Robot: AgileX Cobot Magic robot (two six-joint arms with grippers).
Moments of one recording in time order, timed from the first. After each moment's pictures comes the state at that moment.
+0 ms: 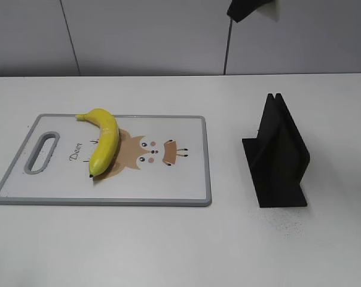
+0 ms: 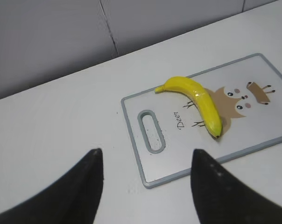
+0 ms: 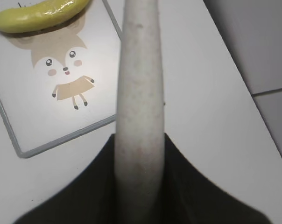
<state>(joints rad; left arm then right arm) -0.01 0.53 -0.84 -0.21 0.95 0.44 0.35 1.95 -2.03 0.27 1.20 -0.83</state>
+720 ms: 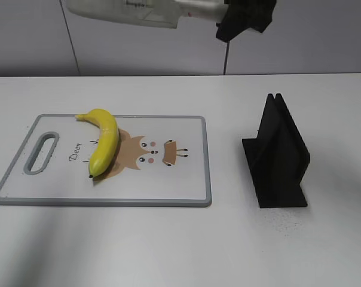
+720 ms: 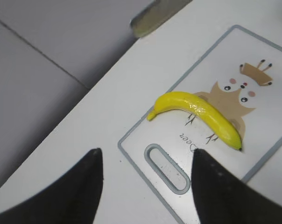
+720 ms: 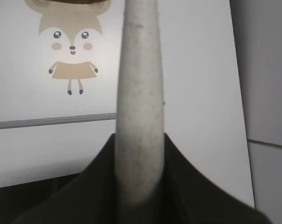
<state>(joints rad) -0.13 1.17 -1.28 -0.26 0.97 0.87 0.36 2.02 -2.04 0.31 1.20 -1.20</state>
